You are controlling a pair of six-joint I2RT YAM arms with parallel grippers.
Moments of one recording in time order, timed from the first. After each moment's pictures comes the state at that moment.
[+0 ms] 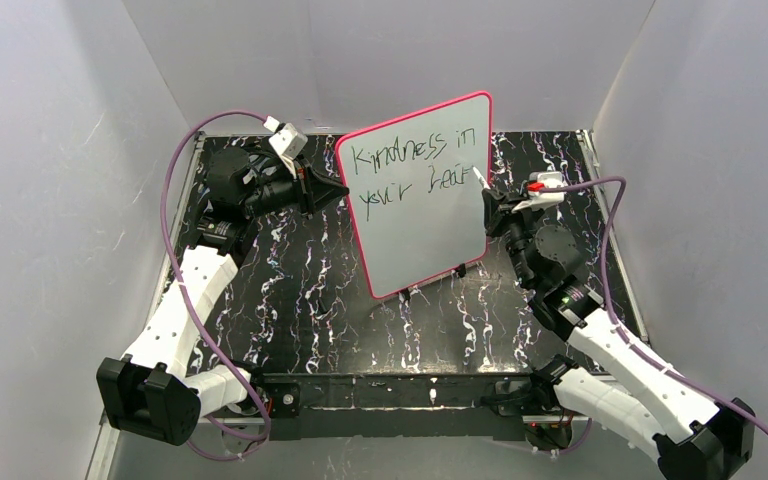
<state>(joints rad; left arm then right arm) -0.25 1.16 1.09 -0.05 0.84 -0.14 0.64 0.80 0.66 0.24 0.41 0.12</state>
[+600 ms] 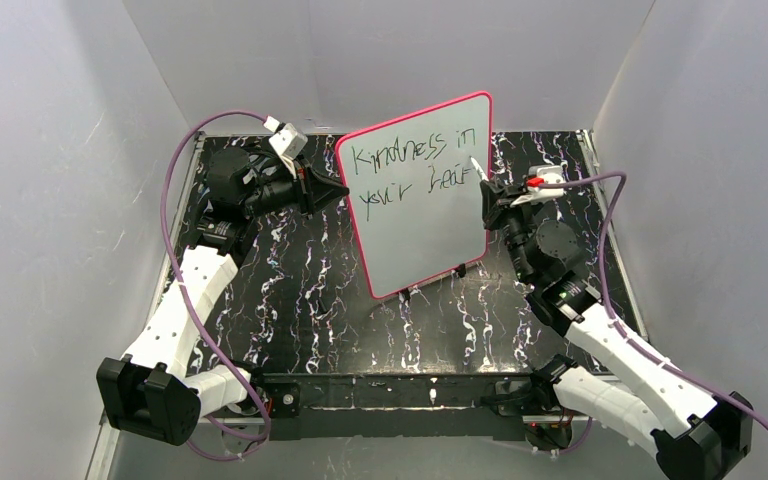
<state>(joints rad) -0.25 1.16 1.09 -0.05 0.85 -0.14 0.64 0.84 0.69 0.32 0.39 0.08</state>
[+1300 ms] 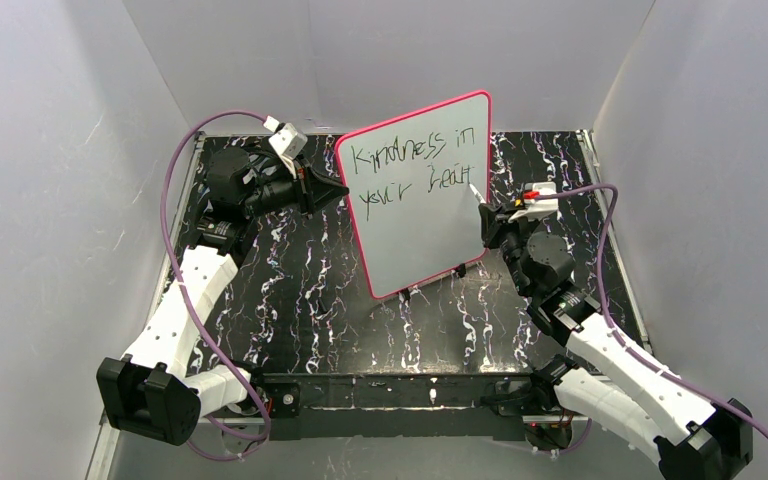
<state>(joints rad) -0.25 1.16 1.09 -0.05 0.84 -0.14 0.64 0.78 0.59 0.21 0.40 0.19</state>
